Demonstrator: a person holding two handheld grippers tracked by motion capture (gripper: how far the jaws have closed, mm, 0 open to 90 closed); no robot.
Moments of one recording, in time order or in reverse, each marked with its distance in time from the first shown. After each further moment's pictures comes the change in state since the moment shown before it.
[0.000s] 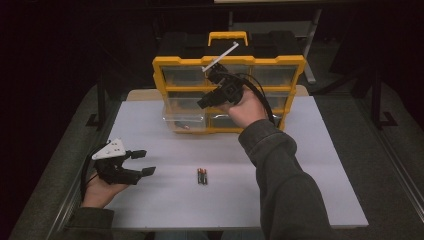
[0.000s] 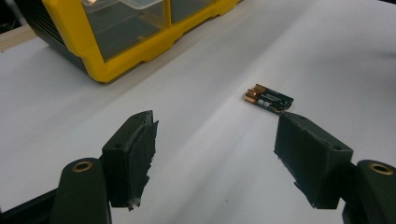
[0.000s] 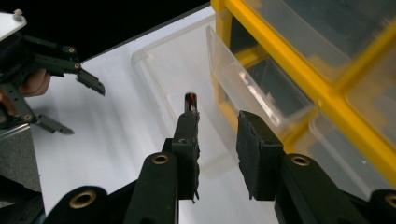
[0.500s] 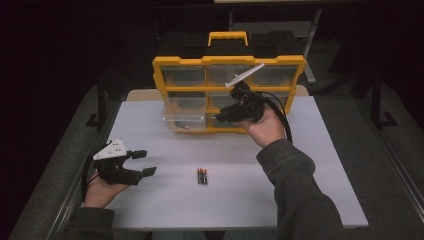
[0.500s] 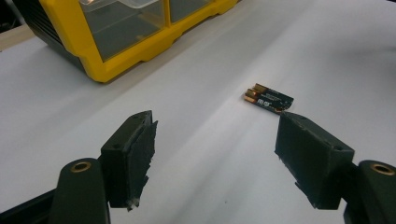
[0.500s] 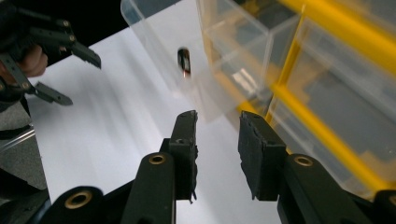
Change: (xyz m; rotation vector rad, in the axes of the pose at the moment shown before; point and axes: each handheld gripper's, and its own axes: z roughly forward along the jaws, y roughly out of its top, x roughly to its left) left arm -0.001 0.001 0.001 0.008 -0.001 0.006; right arm -0.001 -0.061 -0.015 -0.028 -0.001 0.089
